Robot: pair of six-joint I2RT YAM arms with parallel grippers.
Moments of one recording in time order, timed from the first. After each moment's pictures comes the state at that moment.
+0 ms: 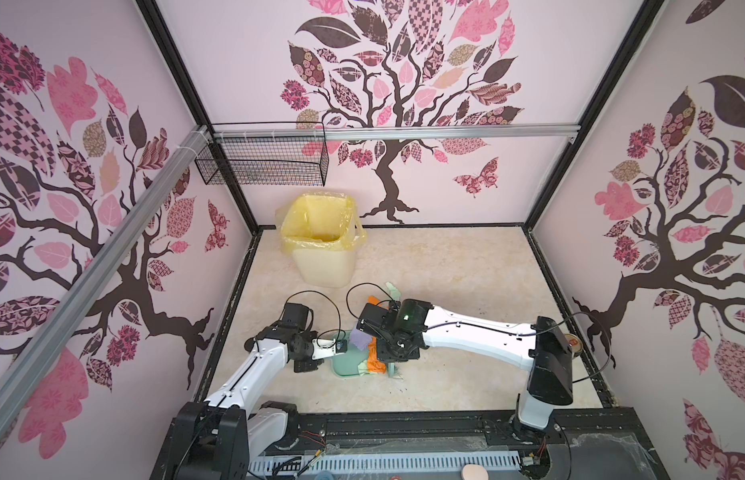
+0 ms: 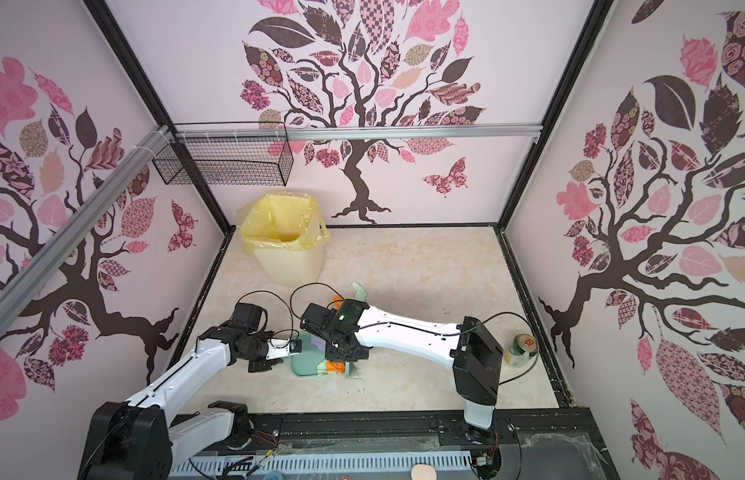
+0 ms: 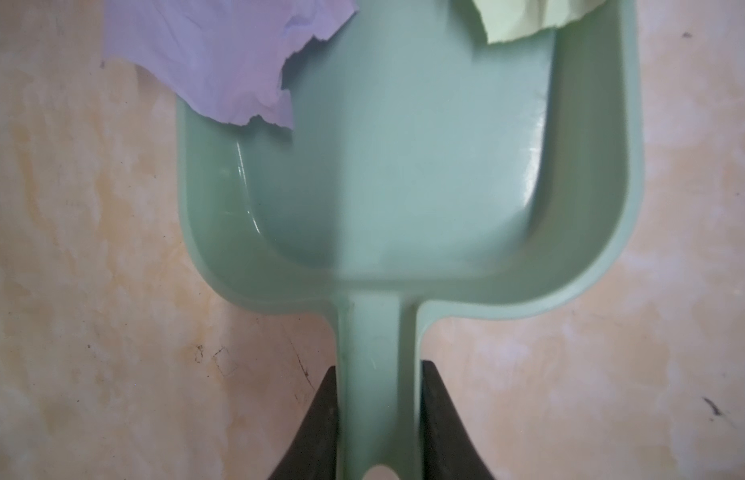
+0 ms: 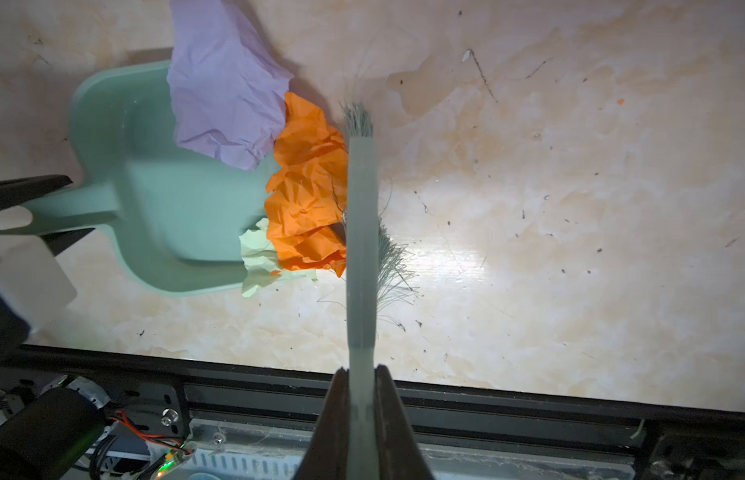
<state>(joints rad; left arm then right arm) -0.16 1.12 0.55 -0.74 0.23 1.36 1.16 1.81 1.57 -1.13 0.10 1.13</state>
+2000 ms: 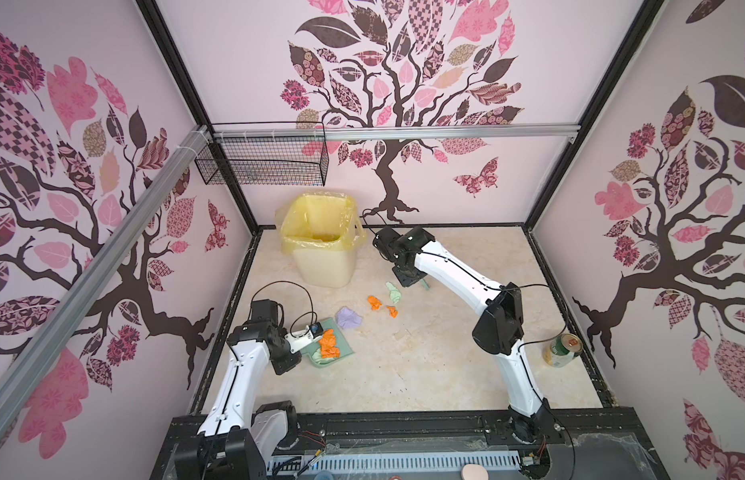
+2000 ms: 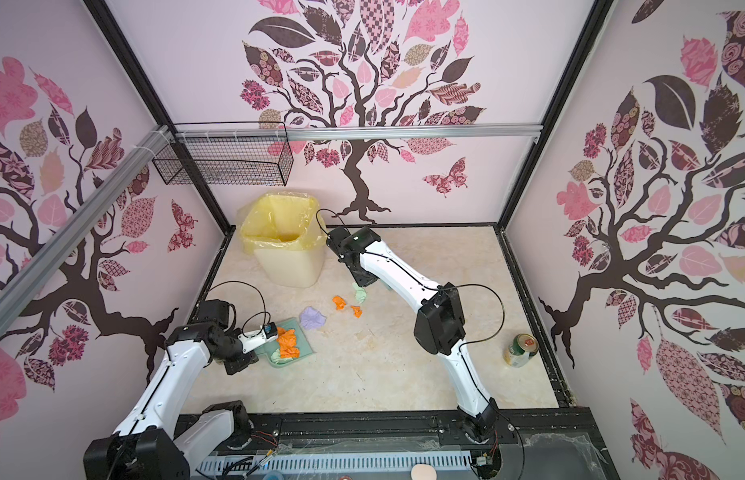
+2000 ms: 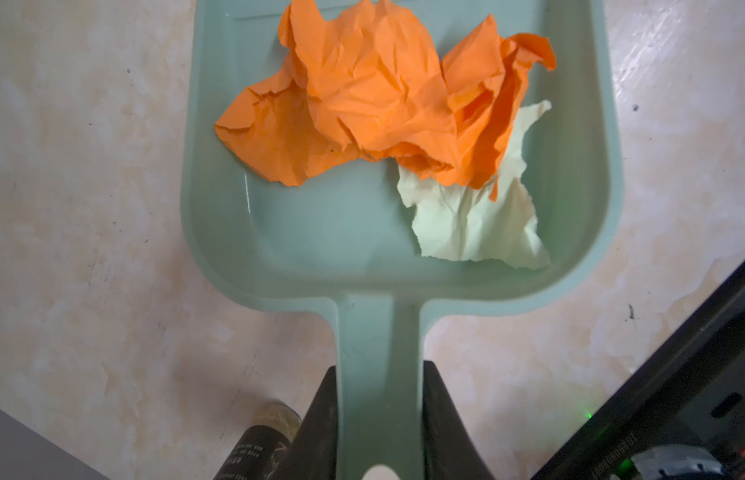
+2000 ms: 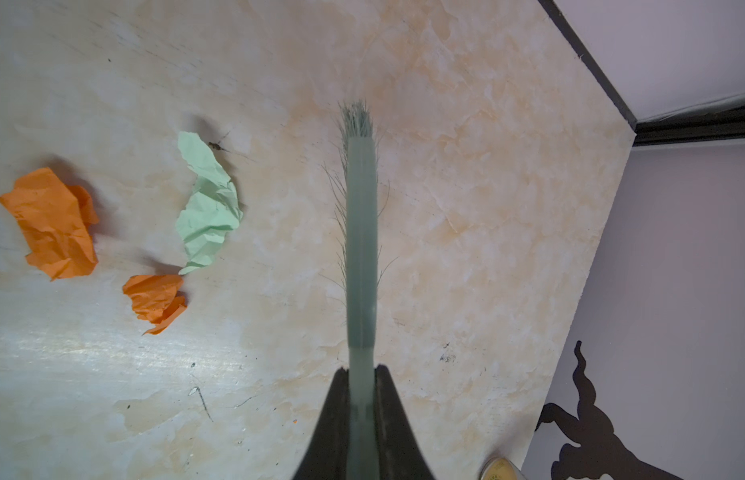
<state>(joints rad) 0.16 1.01 0.69 -1.03 0.17 1.22 0.74 2.23 2.24 -1.40 0.52 0.23</state>
